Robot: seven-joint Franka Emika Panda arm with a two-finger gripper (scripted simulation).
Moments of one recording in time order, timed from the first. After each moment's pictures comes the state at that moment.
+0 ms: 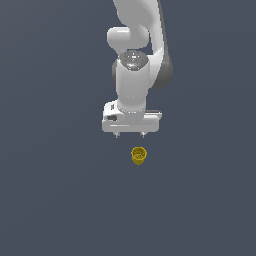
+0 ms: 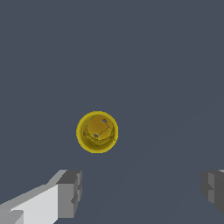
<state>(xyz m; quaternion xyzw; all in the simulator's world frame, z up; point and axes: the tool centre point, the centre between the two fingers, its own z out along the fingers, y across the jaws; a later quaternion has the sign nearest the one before) 0.006 0.008 0.187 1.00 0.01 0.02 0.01</state>
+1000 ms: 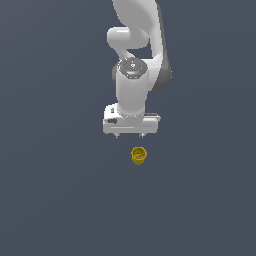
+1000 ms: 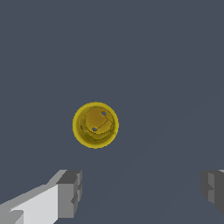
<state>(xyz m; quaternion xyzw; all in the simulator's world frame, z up) -0.002 0.007 0.171 1.00 0.01 0.00 0.01</state>
